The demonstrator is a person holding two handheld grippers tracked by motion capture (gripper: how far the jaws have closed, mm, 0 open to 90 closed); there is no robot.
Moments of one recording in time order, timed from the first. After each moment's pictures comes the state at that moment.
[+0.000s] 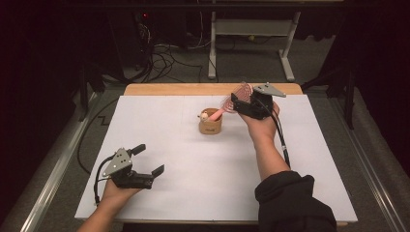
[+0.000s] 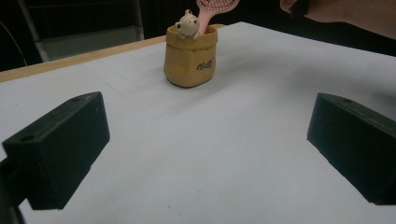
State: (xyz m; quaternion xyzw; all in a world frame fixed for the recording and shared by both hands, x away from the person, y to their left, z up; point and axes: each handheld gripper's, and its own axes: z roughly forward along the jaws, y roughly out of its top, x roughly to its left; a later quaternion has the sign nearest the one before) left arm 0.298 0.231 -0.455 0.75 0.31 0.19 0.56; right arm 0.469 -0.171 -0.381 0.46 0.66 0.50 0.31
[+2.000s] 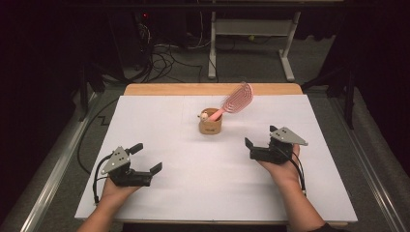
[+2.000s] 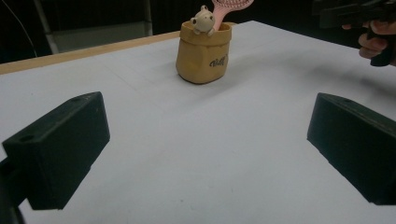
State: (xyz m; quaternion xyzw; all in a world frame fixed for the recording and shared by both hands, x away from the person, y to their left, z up) left arm 0.301 0.236 -0.457 0.74 0.33 0.20 0.55; right arm 0.361 -0.223 -0.439 0.42 0.70 0.49 0.30
